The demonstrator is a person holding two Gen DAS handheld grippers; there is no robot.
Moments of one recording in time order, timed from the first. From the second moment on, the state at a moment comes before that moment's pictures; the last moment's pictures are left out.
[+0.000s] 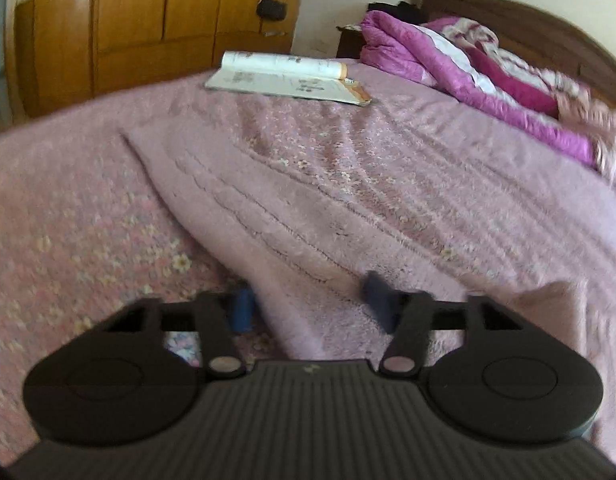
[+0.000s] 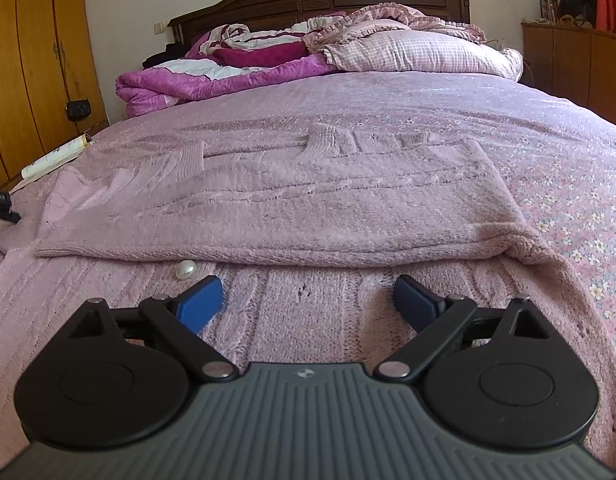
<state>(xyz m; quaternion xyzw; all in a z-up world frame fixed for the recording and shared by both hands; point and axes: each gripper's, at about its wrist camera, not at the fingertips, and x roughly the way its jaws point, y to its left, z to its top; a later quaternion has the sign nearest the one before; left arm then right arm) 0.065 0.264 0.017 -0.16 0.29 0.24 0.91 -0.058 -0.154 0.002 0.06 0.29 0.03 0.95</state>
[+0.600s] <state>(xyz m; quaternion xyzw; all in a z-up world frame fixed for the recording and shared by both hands) -0.008 0.184 0.102 -0.10 0.14 0.15 0.97 -0.057 -0.160 0.006 0.08 0.29 0.04 0.95</state>
